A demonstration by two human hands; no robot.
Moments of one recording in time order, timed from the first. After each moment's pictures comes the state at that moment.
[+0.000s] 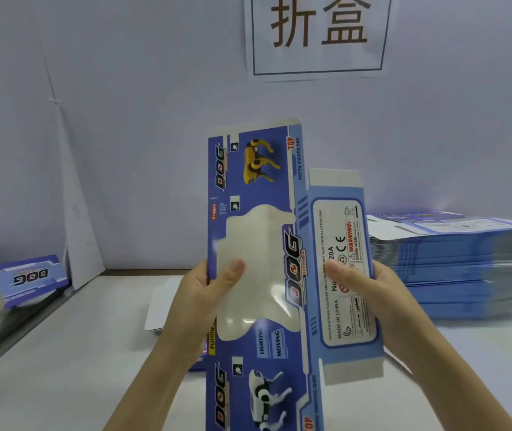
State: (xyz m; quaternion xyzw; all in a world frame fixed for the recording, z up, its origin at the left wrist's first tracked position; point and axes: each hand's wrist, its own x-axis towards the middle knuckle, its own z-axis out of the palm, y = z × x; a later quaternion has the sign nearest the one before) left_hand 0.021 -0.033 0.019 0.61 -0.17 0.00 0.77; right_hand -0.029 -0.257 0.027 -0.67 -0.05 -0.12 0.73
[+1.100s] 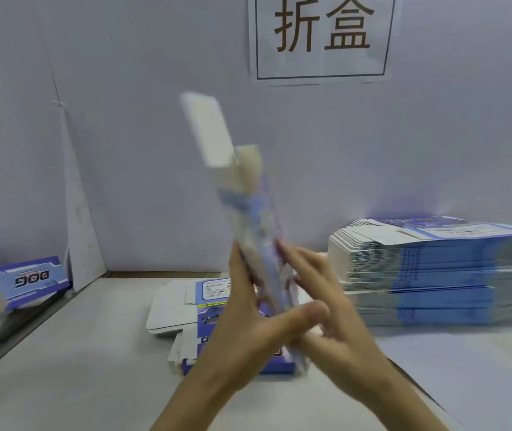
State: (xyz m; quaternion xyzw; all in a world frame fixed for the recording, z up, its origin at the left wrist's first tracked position) left_hand -0.014 -0.067 0.021 0.63 -0.33 0.04 0.71; right_hand -0.044 -0.202 0.017 -0.77 -0.29 -0.26 0.51
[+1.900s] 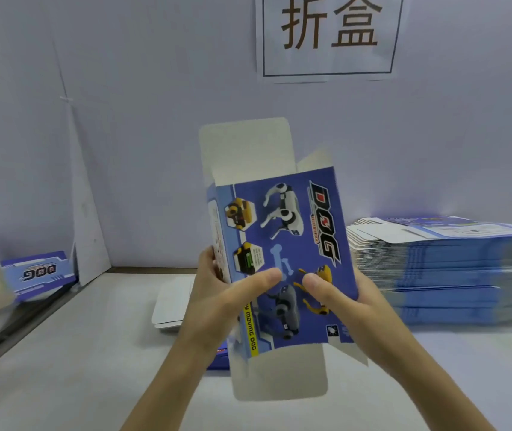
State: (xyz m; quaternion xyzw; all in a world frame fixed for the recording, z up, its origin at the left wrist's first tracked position) left_hand 0.010 -0.041 0.028 0.64 -0.19 0.04 0.75; right_hand -0.036 -0.222 0.027 -0.67 -0.17 -0.10 0.72
